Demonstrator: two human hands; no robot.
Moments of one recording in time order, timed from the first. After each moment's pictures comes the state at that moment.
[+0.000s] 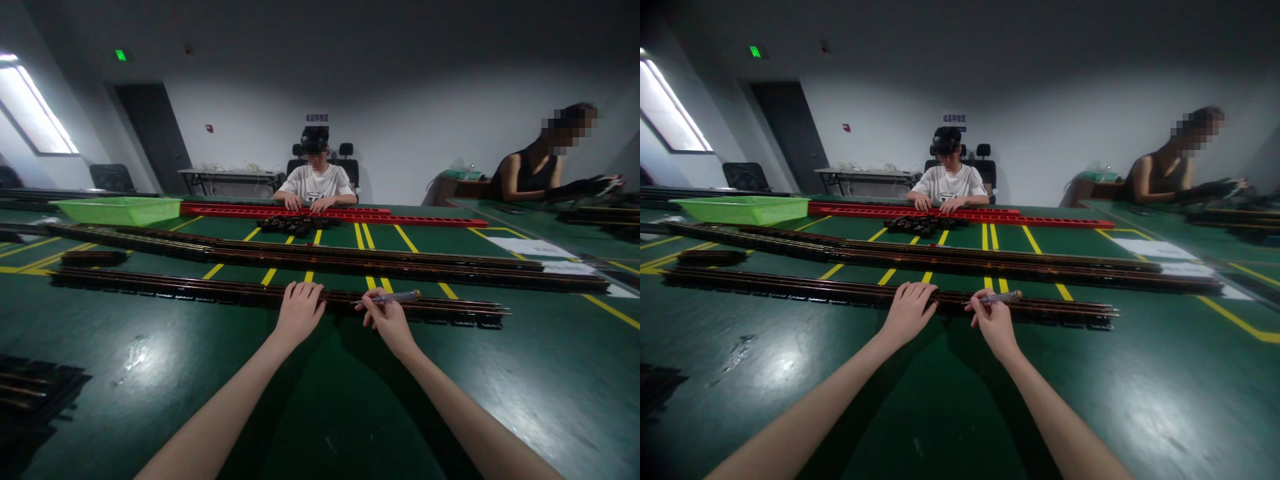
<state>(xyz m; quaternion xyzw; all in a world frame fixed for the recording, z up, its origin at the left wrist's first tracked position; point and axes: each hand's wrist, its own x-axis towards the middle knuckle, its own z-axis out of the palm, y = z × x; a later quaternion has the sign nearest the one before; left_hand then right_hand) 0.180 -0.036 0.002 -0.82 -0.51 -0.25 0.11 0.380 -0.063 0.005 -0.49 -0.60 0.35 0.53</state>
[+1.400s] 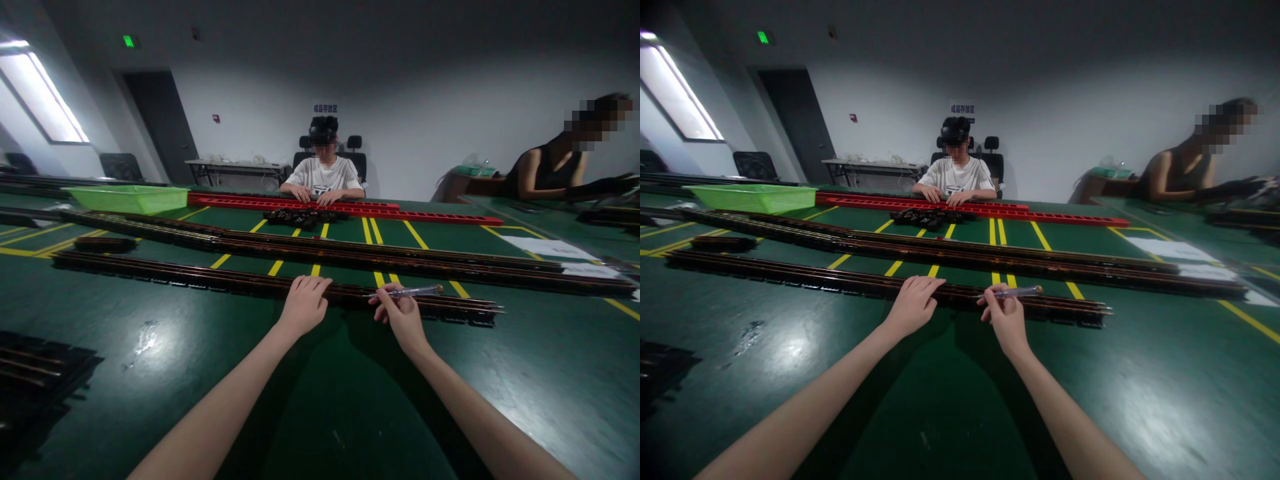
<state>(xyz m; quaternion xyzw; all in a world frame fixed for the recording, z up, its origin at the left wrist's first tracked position) 0.173 -0.036 0.006 -0.83 -0.49 -0.26 0.02 0.382 -0.063 0.007 -0.50 -0.55 0.34 0.58</state>
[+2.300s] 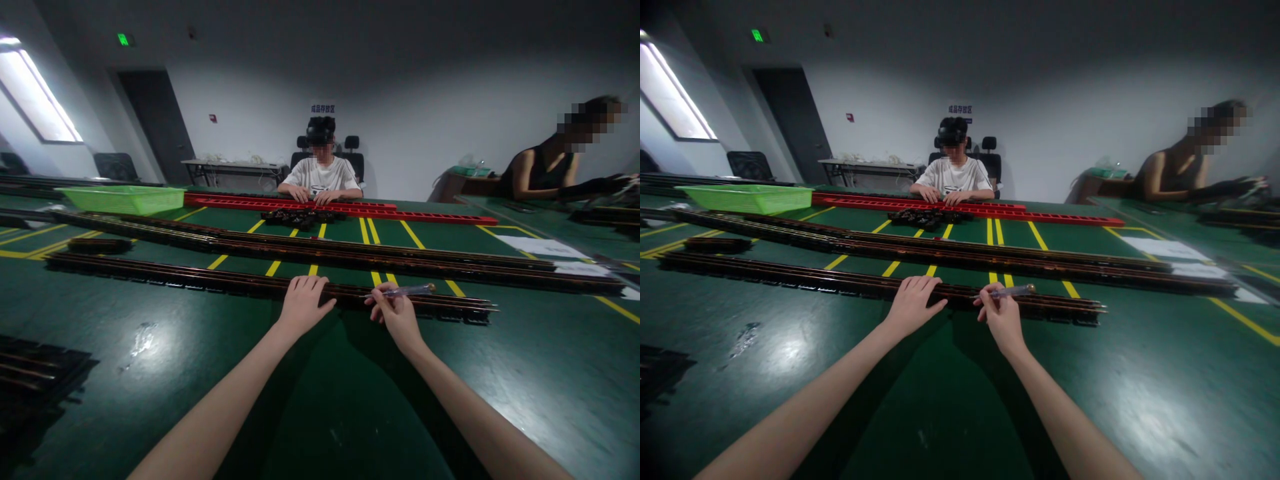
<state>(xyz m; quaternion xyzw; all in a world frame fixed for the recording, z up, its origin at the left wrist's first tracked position) 0.180 -0.033 0.006 -0.82 -0.52 -0.23 0.08 0.379 -0.065 0.007 -0.49 -0.57 0.34 0.56</state>
